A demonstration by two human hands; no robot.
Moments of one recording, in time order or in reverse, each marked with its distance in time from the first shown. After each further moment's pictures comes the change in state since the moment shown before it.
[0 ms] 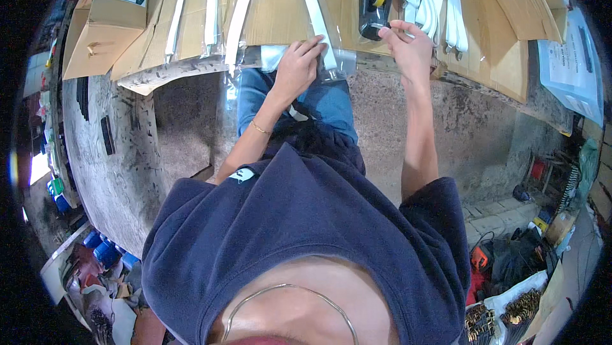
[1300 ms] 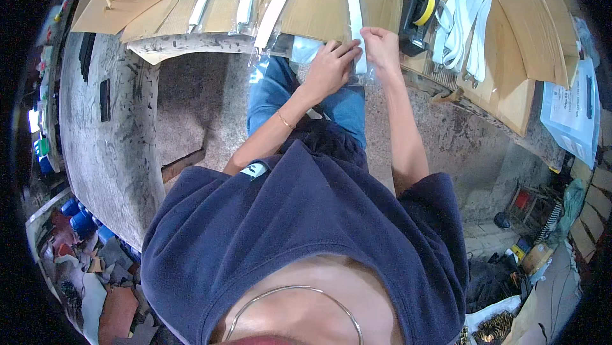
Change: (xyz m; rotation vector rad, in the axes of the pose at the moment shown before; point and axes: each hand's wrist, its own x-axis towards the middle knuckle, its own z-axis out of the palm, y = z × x) left_hand -0.010 0.003 0.002 0.010 0.036 -0.058; right_hand 0.021 0.041 0.106 0.001 -0.253 0.118
